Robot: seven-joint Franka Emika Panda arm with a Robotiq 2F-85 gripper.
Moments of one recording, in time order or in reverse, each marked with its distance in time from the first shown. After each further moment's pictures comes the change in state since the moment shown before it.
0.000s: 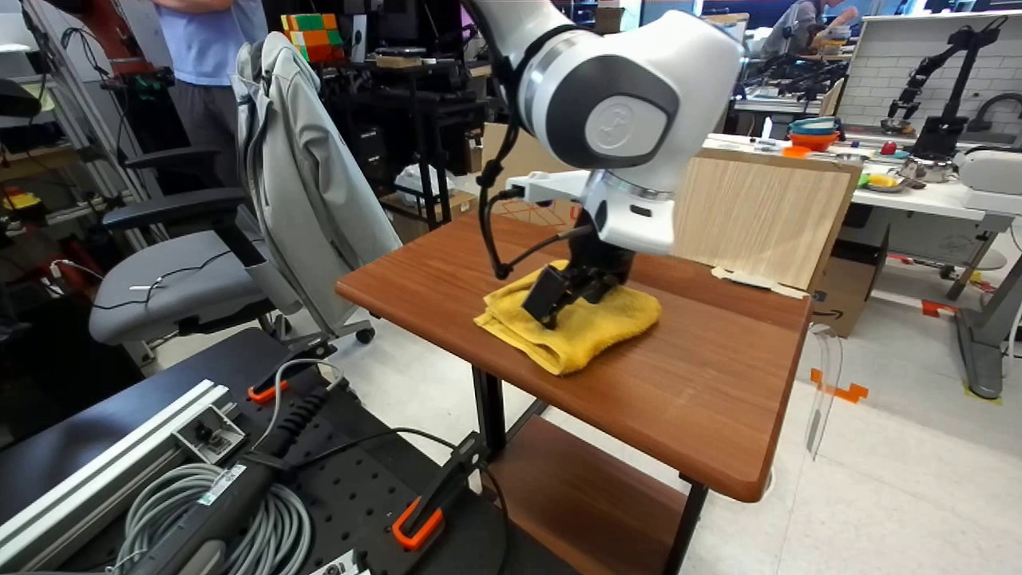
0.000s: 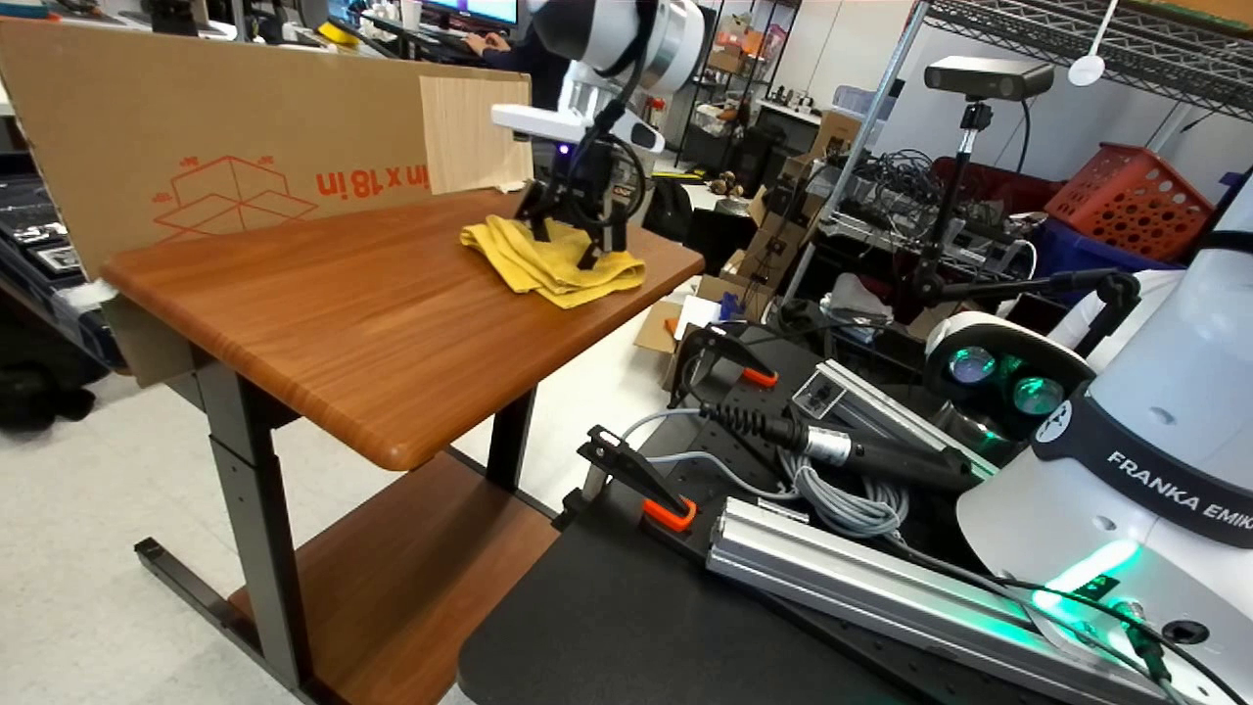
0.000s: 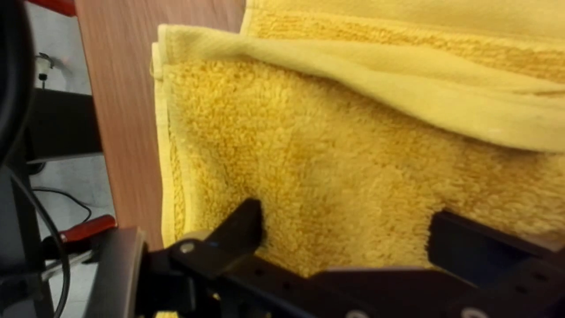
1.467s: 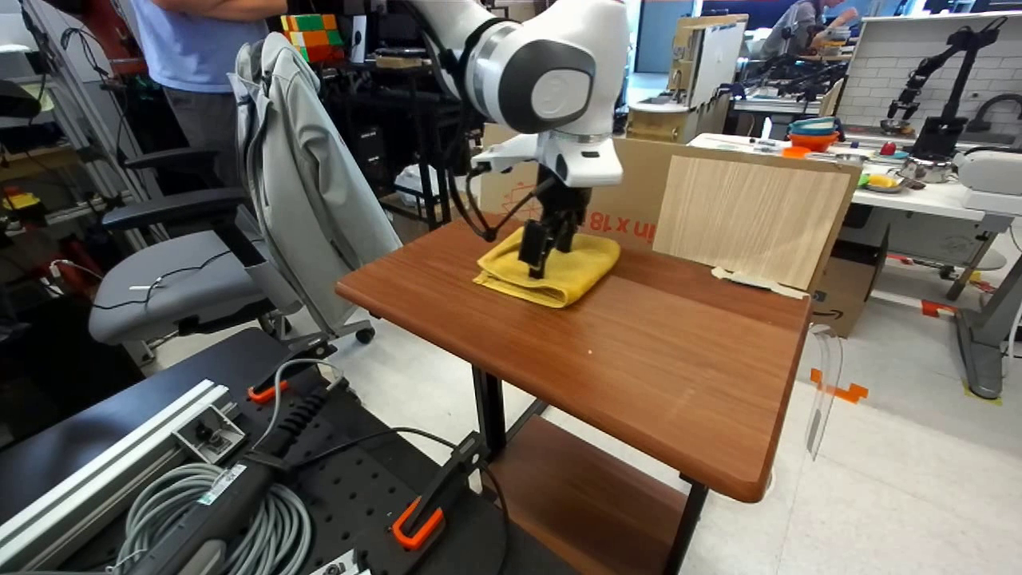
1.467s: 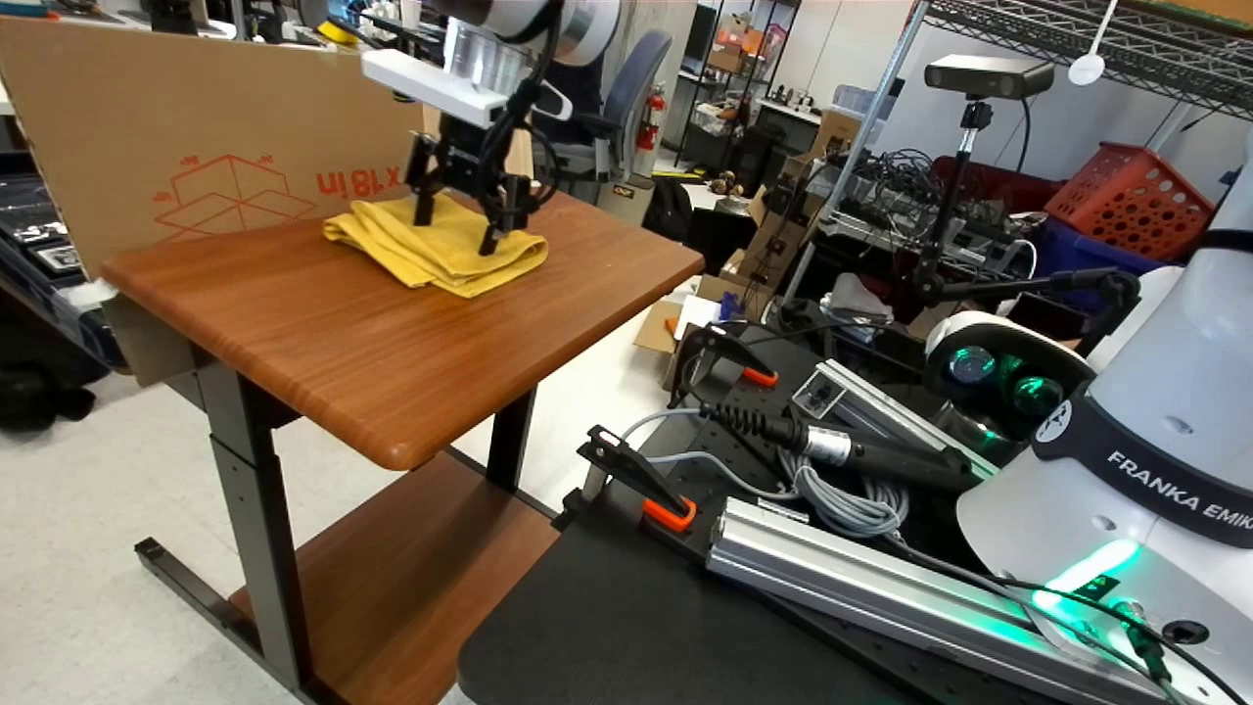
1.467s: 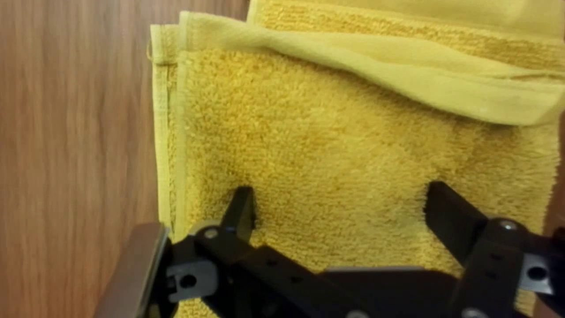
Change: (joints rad) arm 0.140 0.050 0.022 0.130 -0.078 0.139 -0.034
